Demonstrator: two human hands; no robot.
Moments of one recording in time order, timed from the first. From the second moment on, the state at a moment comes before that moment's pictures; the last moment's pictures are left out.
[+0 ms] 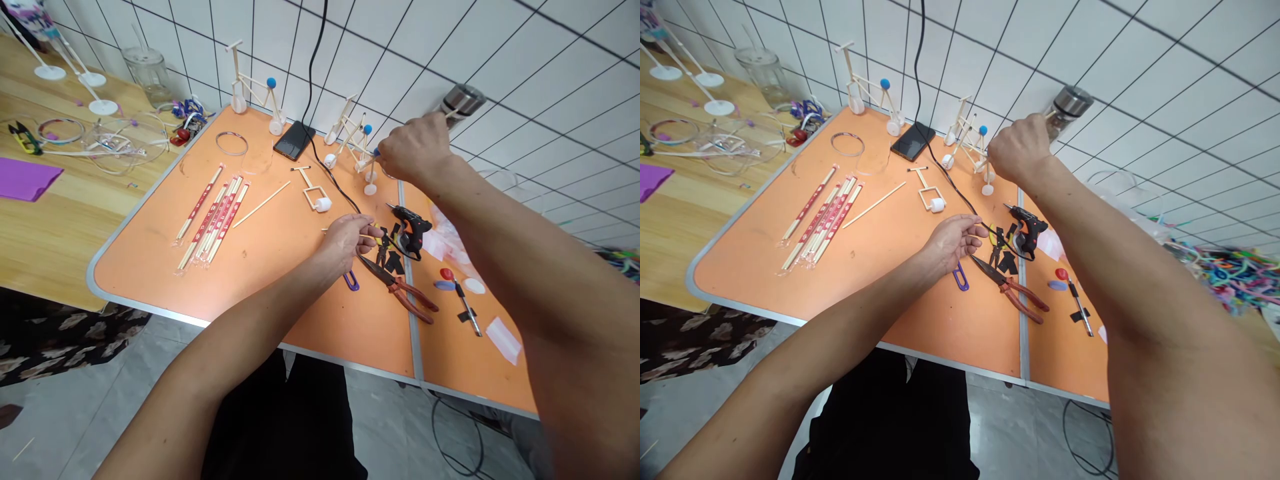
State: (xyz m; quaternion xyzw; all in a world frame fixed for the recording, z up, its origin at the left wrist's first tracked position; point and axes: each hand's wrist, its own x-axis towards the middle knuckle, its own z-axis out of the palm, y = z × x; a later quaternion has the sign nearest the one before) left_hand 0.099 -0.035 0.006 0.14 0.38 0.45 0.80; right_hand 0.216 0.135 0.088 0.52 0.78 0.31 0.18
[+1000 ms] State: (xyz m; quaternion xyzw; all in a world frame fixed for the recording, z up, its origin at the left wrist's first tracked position) left_hand 0.099 -0.034 0.007 0.14 0.38 0.45 0.80; right_hand 0.222 0.142 0.084 0.51 0.78 0.32 0.17
